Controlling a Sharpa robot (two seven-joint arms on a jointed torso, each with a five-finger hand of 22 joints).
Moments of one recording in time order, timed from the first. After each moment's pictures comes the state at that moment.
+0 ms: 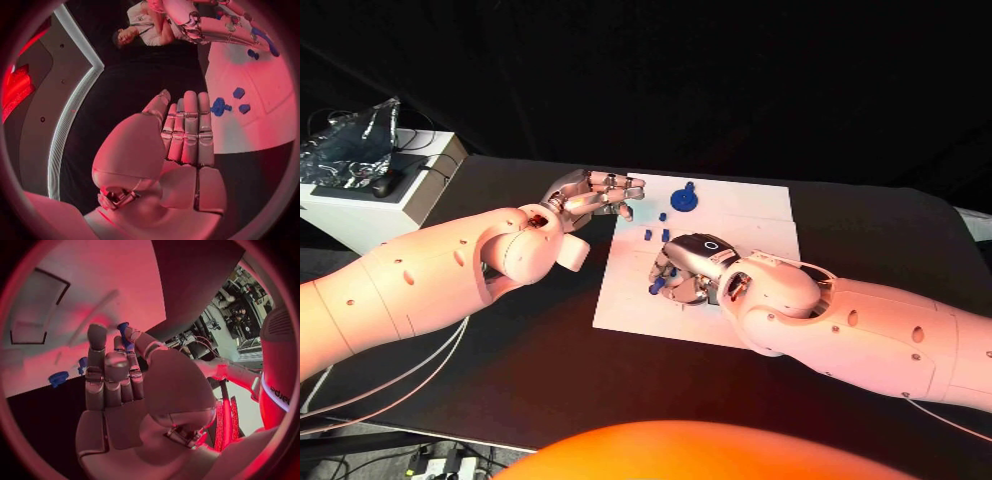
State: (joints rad) left arm 0.95 -0.85 0.22 1.46 -0.25 -0.14 0.24; left_hand 1.45 0.00 0.03 -0.02 0.25 1.04 0.14 0.06 0.06 1.10 0.10 0.25 0.07 1.08 0.02 0.89 0.37 0.11 1.03 0.03 0.38 1.14; right arm 1.10 -0.58 -0.13 1.58 -1.65 -0.31 -0.24; right_hand 1.30 -0.03 0.40 -0.17 0.26 1.21 0.11 0.06 0.09 1.26 0.08 0.06 0.06 1.41 -0.03 1.13 0.72 0.14 1.46 -0.04 0.18 1.31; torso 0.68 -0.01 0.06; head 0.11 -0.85
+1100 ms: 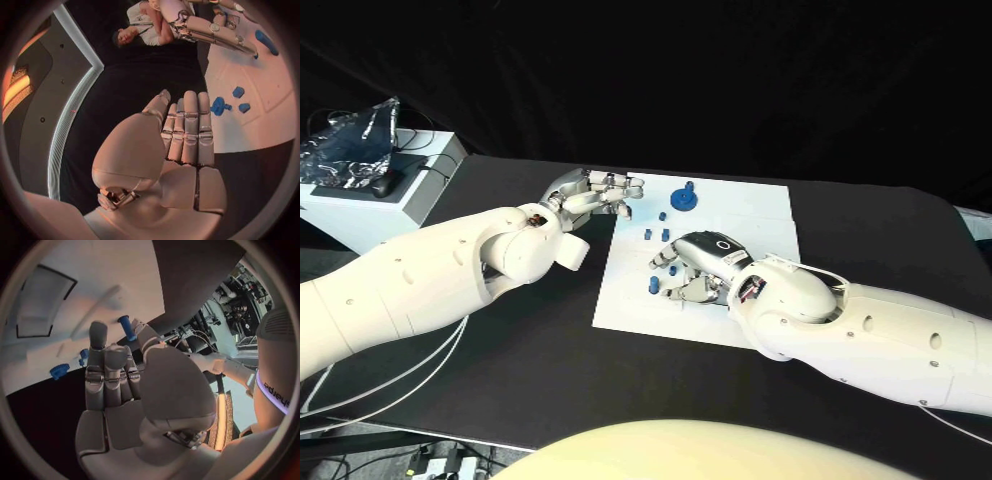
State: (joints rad) left arm 0.95 -0.85 0.22 1.45 -0.25 -0.13 0.24; left_hand 1.45 0.00 0.03 -0.02 0.25 1.04 0.14 0.06 0.06 1.10 0.10 0.25 0.07 1.08 0.02 0.89 0.37 0.11 1.03 0.04 0.37 1.15; right arm 1.10 -0.63 -0.13 1.62 -1.64 -0.42 -0.20; right_hand 1.39 -0.15 0.09 -0.02 0.31 0.99 0.10 0.07 0.07 0.98 0.12 0.09 0.06 1.40 0.01 1.06 0.65 0.18 1.46 0.00 0.10 1.25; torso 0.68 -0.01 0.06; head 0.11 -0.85
